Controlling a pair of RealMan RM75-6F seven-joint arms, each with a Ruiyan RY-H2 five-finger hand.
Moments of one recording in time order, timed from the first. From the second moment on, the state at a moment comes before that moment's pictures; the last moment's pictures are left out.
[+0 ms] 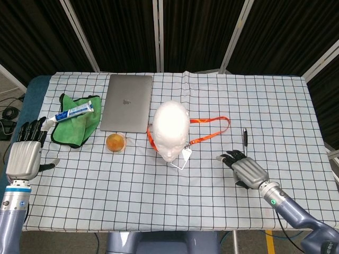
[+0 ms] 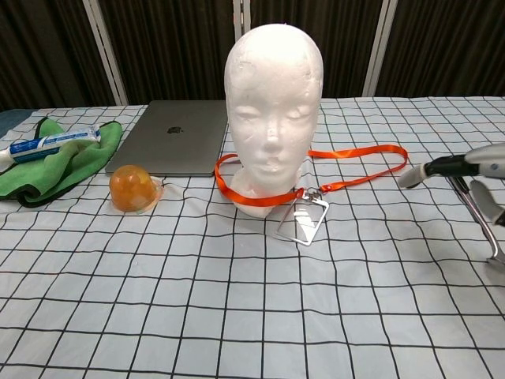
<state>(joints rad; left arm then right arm) -0.40 -1.13 -0.03 -1.88 1.18 1.51 0.38 0.61 -1.12 -0.02 -1.67 -1.52 0.85 0.10</state>
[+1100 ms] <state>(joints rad) -0.35 -1.15 -0.09 -1.80 1.19 1.42 0.33 0.78 -1.51 0.06 -1.53 -1.21 0.68 -0.24</state>
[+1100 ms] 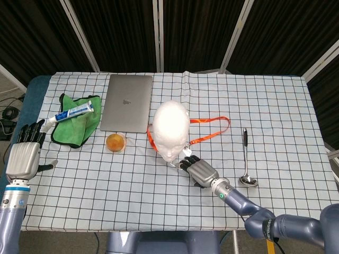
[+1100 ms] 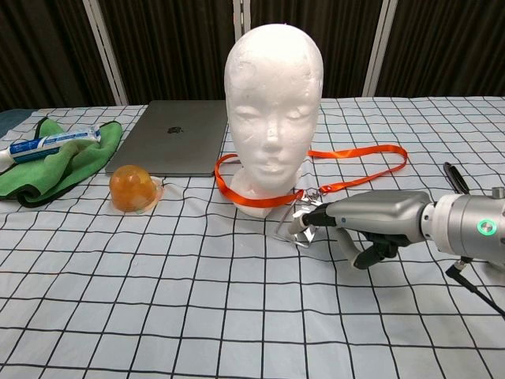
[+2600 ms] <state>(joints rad) -0.33 -1.17 -0.12 -1.80 1.21 1.39 0.37 0.78 -1.21 -0.15 -1.85 -1.48 0.59 -0.12</state>
